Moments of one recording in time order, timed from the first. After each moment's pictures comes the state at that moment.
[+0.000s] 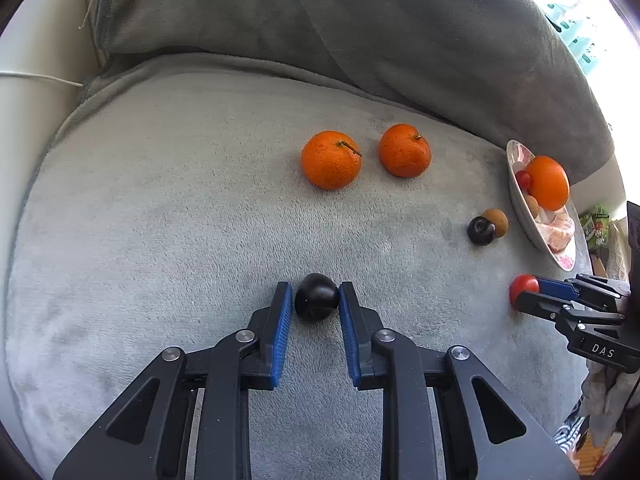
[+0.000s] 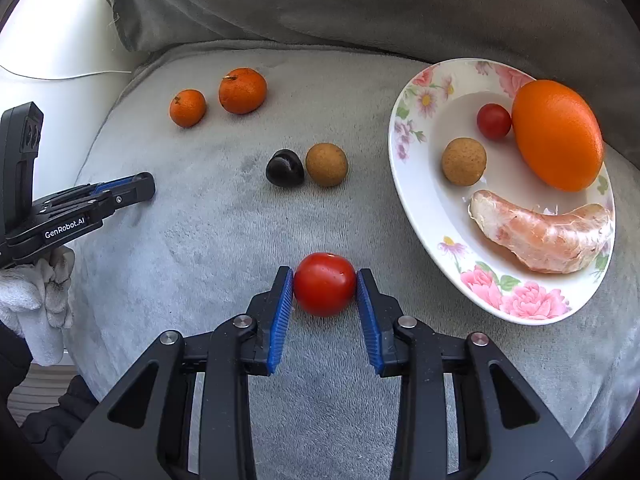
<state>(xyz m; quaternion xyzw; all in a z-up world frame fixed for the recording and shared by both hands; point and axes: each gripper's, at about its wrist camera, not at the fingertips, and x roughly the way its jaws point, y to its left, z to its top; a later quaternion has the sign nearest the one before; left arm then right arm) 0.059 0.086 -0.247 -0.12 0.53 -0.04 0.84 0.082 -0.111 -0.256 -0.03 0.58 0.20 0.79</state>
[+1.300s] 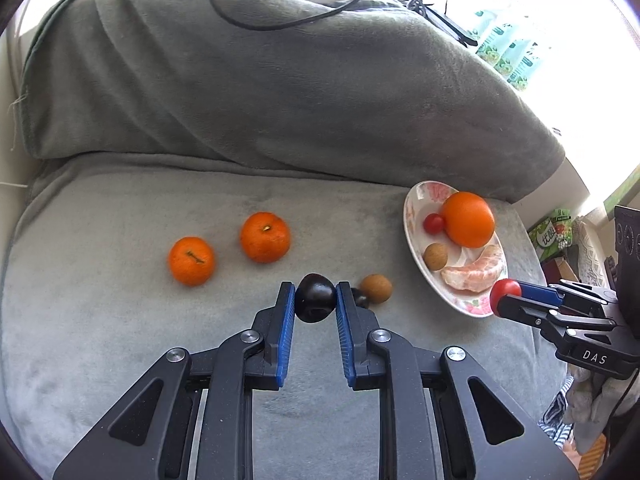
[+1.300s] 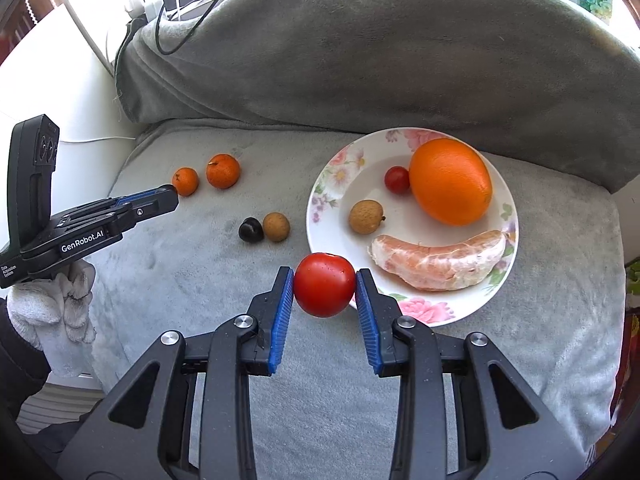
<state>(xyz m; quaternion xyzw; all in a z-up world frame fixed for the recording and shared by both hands) 0.089 0.008 -0.183 -0.11 0.47 -0.11 0.87 0.083 -0.182 -0.190 0.01 0.52 0.17 0.84</state>
